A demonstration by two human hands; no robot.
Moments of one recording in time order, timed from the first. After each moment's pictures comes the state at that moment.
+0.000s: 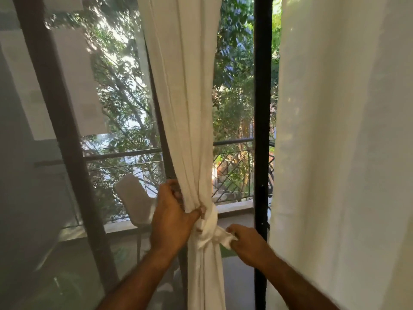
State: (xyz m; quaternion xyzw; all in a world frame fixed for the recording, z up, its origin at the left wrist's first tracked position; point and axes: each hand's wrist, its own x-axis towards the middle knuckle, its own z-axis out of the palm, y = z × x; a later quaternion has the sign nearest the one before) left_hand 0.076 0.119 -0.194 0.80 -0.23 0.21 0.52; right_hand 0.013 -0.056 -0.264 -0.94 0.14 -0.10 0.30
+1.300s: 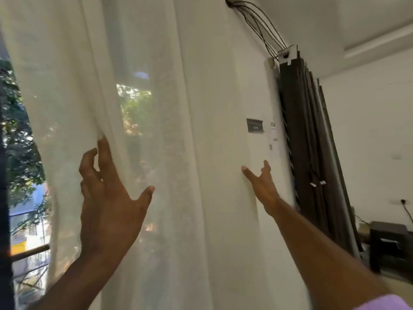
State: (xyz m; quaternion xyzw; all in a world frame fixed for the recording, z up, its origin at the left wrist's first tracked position) left_hand -0.040 -0.299 0.007 0.65 -0.44 0.36 0.51; right_hand -0.213 -0.592 -0.021 -0.61 0.32 -0.60 0.41
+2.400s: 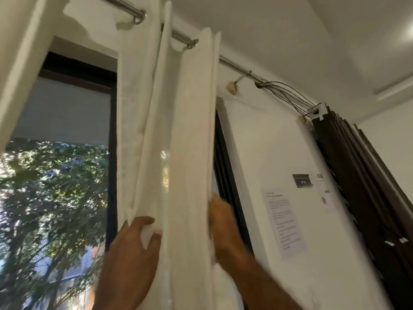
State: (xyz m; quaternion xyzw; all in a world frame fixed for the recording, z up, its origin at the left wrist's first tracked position) left_hand 0.019 -0.166 0.073 0.68 -0.40 0.34 0.51; right_hand -0.083 -0.291 0.091 -0.64 -0.08 -0.59 0.48
